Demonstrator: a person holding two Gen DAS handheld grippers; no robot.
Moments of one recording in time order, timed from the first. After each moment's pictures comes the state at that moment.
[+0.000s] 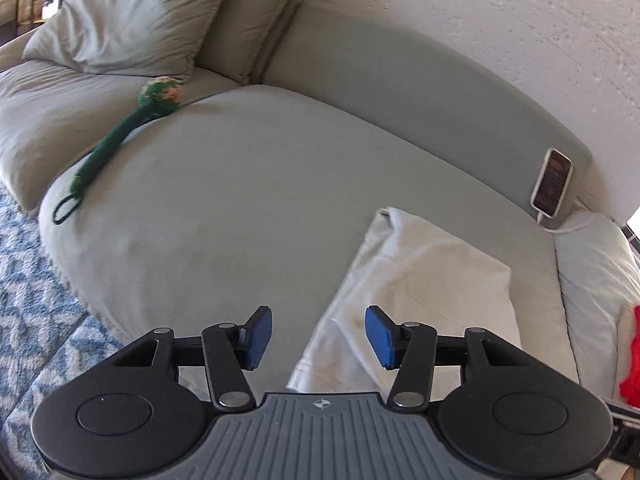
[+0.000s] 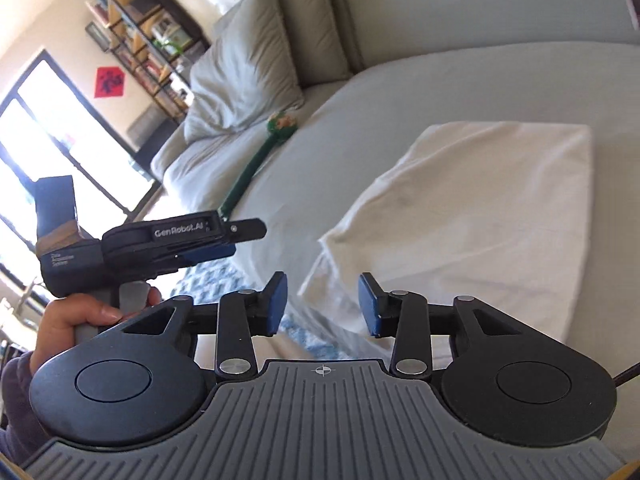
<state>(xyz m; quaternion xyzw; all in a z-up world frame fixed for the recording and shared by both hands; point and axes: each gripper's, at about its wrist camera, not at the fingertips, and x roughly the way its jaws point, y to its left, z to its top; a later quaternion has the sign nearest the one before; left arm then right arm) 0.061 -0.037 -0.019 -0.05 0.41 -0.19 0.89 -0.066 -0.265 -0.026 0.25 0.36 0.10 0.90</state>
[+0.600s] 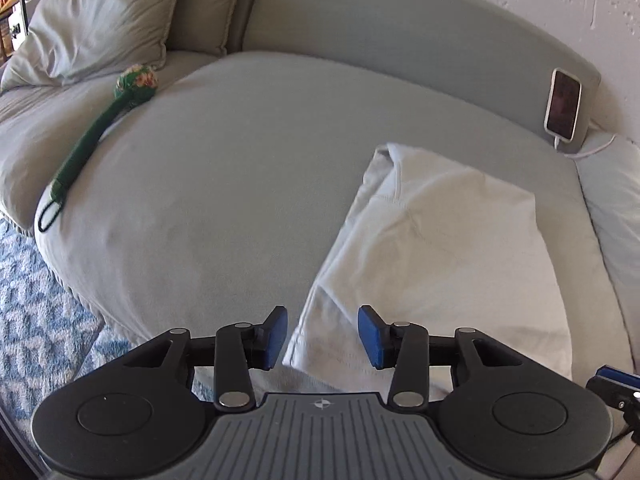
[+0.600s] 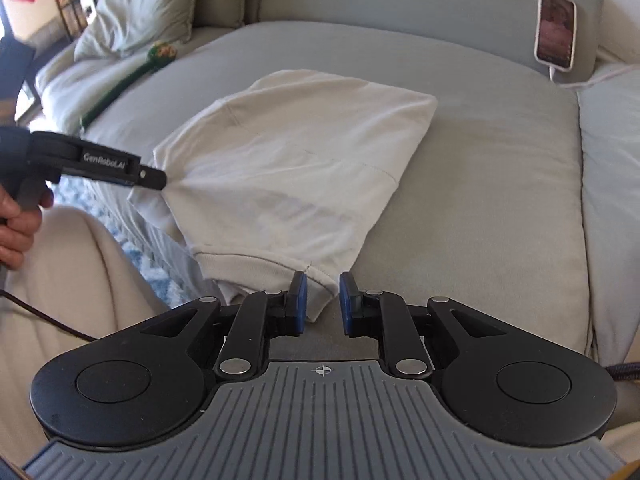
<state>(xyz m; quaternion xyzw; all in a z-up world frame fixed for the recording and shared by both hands) 0.070 -0.056 -0.040 0.04 0.44 -0.18 0.88 -0.106 -0.294 -0.049 0.11 0.43 -0.02 0.90</state>
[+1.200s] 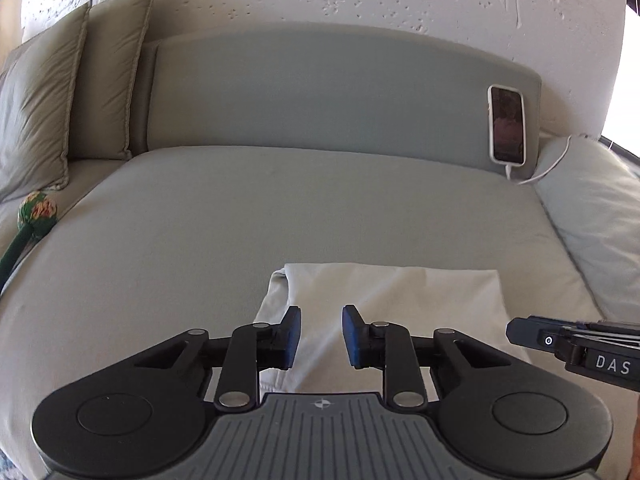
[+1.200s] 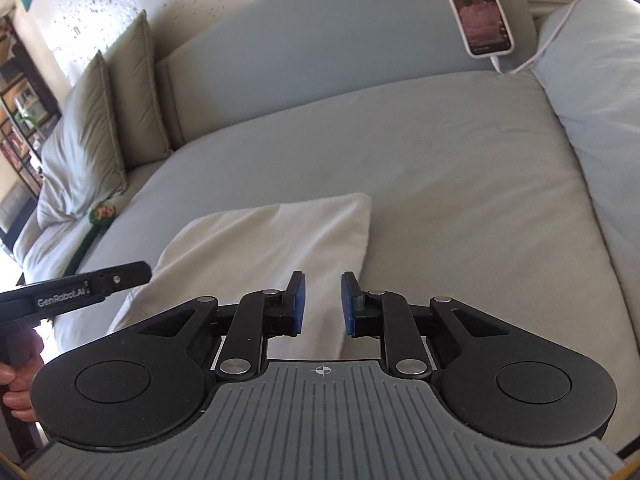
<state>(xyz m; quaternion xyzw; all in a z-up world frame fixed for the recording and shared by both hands) 0.133 -0.176 -0.058 0.11 0.35 -0.26 0.89 0.007 -0.359 -0.084 0.22 0.33 -0.09 0.91</state>
